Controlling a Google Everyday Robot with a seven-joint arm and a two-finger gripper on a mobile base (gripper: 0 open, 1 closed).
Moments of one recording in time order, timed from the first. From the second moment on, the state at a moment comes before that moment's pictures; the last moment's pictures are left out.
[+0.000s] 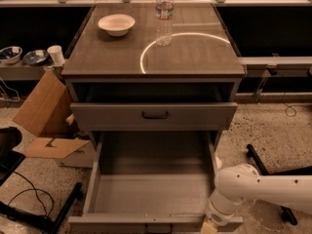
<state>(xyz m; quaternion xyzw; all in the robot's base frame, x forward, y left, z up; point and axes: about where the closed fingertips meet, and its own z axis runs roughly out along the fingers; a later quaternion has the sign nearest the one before) 0.343 -0.184 0.404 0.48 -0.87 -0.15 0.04</state>
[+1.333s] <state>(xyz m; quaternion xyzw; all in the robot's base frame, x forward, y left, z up) 0.338 -0.171 0.433 0.50 -0.85 -0.14 0.07</state>
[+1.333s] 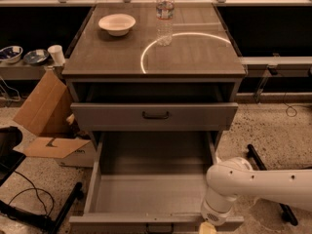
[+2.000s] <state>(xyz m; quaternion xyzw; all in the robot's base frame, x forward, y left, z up) 0.354 -0.165 0.587 0.55 -0.83 -0.03 0.01</state>
